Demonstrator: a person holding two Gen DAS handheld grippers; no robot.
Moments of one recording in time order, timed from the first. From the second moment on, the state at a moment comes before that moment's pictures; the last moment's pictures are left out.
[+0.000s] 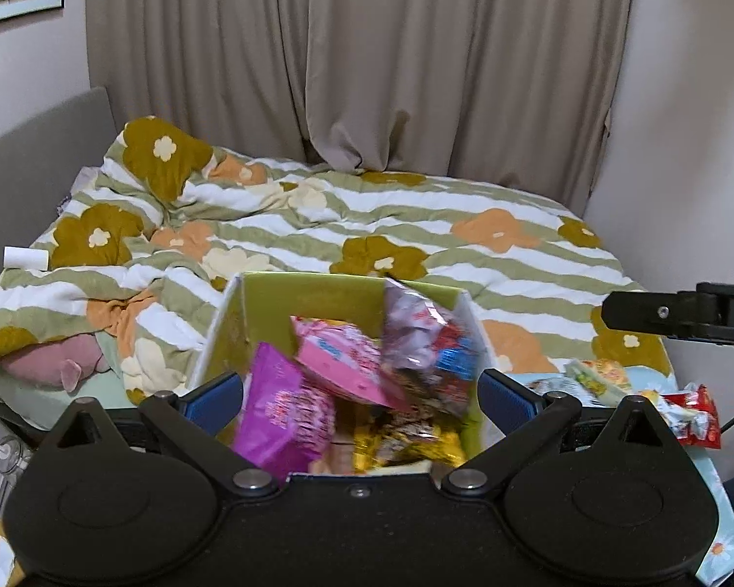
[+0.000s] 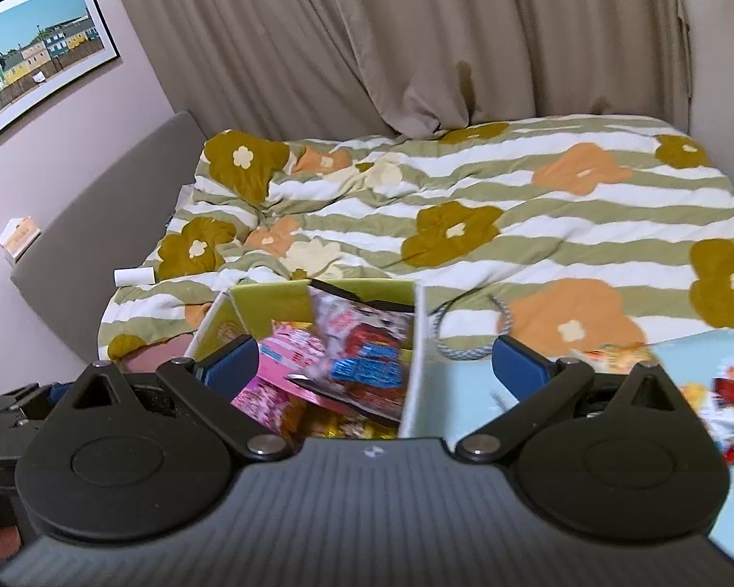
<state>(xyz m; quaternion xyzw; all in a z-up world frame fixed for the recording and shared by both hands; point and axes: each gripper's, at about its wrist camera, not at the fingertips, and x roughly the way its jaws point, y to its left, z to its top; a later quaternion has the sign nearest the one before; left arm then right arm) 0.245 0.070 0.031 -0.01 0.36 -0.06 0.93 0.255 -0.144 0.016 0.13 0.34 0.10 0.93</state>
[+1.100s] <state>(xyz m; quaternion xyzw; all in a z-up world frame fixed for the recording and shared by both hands) 0.152 -0.133 -0.114 0.13 0.40 -0.13 0.90 0.188 -0.292 -0.091 0.10 0.40 0.11 0.90</state>
